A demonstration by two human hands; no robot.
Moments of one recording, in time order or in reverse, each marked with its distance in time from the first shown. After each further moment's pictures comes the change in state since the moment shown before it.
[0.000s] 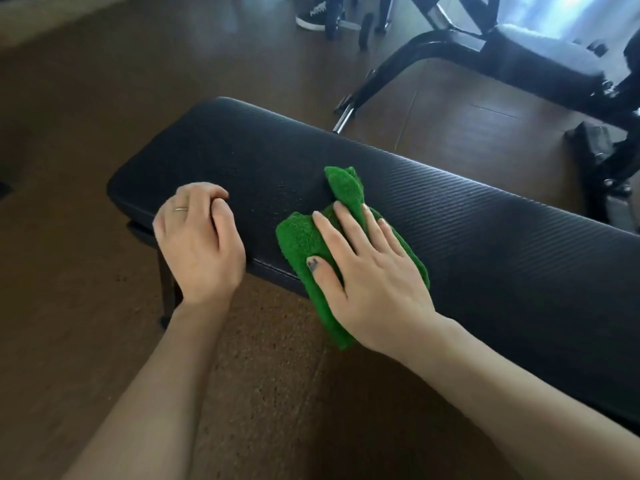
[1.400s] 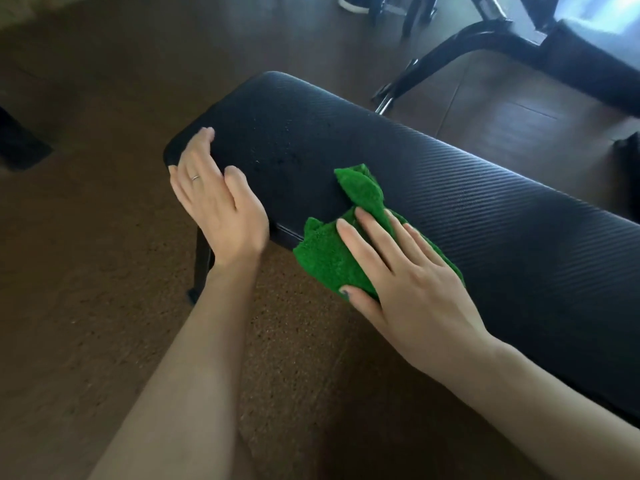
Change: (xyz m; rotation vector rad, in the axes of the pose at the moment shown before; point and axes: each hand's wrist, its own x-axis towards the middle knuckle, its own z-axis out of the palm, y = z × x) left_hand 0.019 -0.034 0.004 -0.176 0.130 -0.222; right_hand -0.010 -0.012 0.011 -0.211 0.033 -0.231
